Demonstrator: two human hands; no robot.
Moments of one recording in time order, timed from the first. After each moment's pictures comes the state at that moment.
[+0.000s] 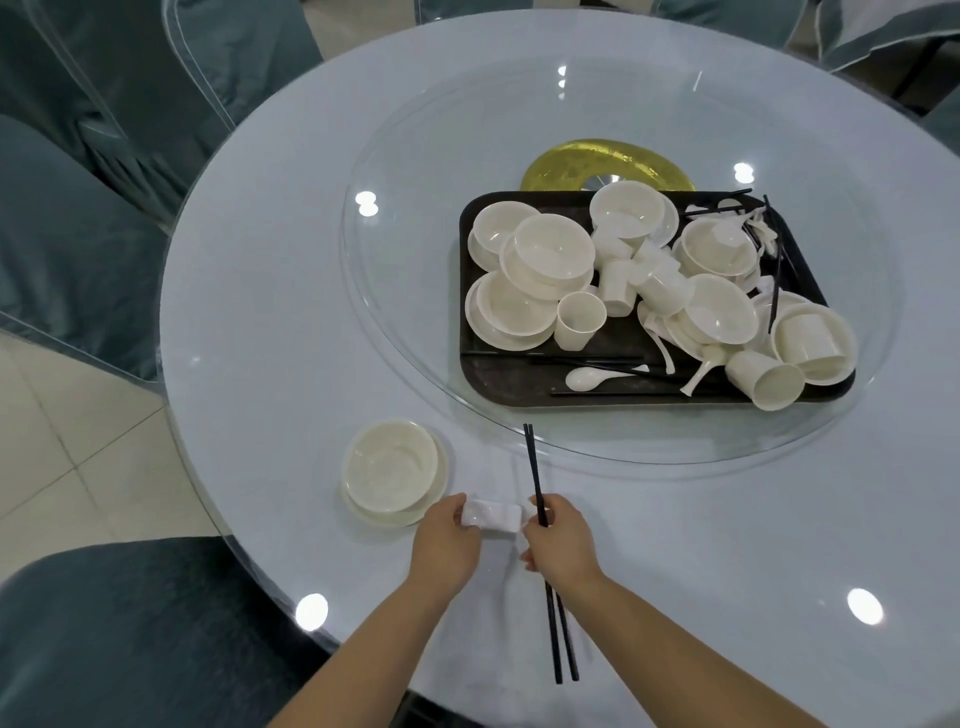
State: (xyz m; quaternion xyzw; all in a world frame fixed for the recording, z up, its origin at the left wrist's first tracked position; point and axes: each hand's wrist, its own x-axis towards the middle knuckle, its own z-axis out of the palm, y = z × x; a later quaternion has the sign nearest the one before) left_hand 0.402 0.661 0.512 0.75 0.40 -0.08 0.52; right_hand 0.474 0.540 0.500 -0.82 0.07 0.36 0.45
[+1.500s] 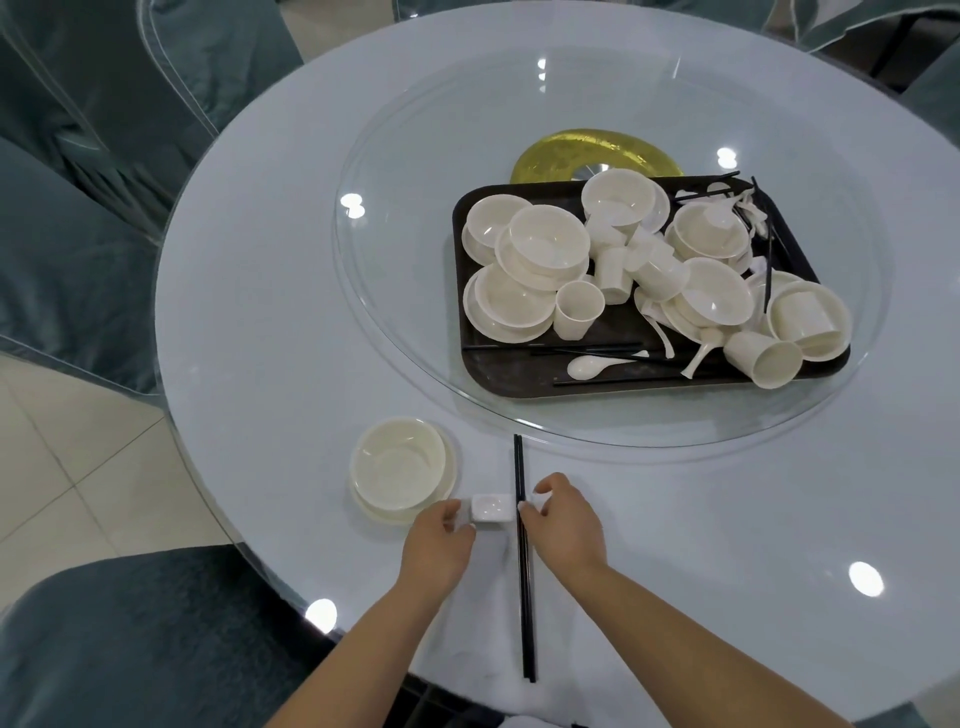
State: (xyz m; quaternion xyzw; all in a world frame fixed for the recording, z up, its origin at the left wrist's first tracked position) left_hand 0.380 0.680 0.509 0.71 0.44 -0.11 0.54; right_hand 0.469 0.548 0.503 -0.91 -0.05 0.28 0.29
